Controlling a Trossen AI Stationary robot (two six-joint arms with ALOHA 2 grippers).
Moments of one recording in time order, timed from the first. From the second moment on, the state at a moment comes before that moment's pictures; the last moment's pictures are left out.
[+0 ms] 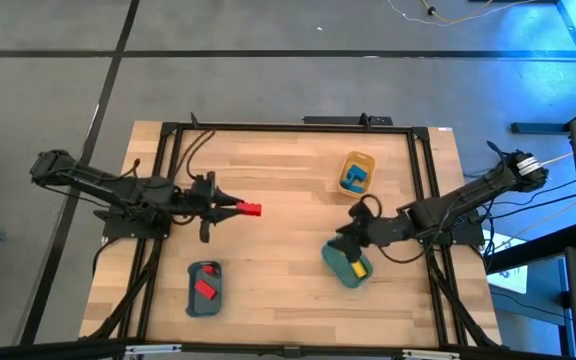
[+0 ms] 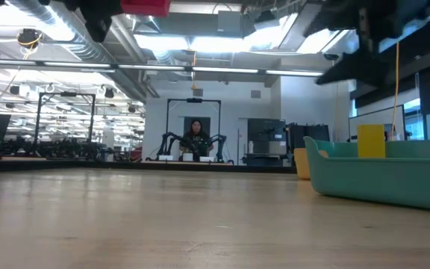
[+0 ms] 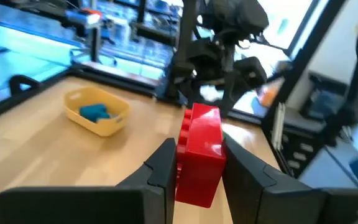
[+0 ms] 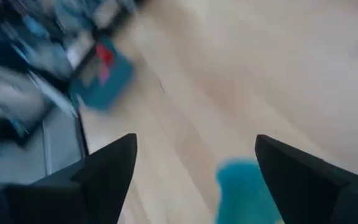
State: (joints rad) left arm -0.25 0.74 0.51 0.18 -0.30 -0.31; right arm 0.40 1.21 0.72 -0.17 0.34 1.09
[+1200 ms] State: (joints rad) left arm -0.88 1.37 1.10 -0.89 -0.15 -0.69; right arm 0.41 1.16 0.60 0.13 0.42 0.81
